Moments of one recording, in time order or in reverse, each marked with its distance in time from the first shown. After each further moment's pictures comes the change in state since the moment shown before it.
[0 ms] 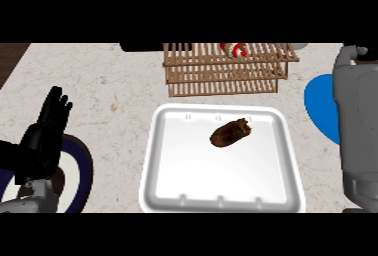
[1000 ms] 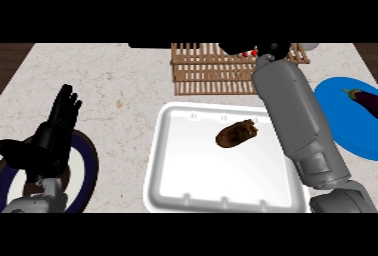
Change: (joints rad) left arm -0.012 -0.016 -0.052 -0.005 -0.020 0.024 -0.004; right arm -0.175 0.147 0.090 0.493 0.149 -0.069 -0.184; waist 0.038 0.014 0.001
